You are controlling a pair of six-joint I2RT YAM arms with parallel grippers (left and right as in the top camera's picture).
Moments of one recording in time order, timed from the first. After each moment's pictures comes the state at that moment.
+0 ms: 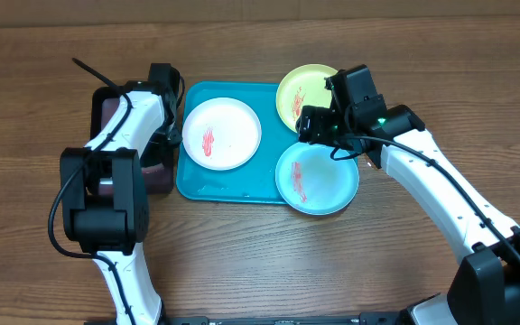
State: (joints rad) left arm -0.06 2.11 1.51 -0.94 -0.38 -0.54; right arm 0.39 1.65 1.30 -0.67 -0.14 0.51
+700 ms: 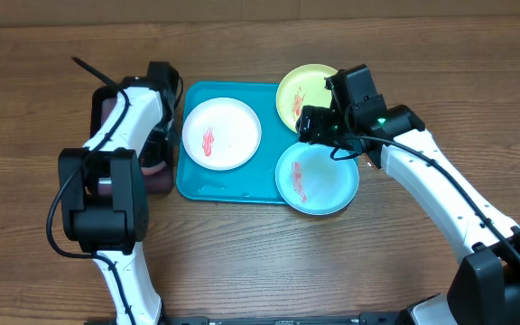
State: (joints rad) left arm -0.06 2.11 1.61 -1.10 -0.38 -0.52; right arm 0.39 1.65 1.30 -0.67 -0.14 0.51
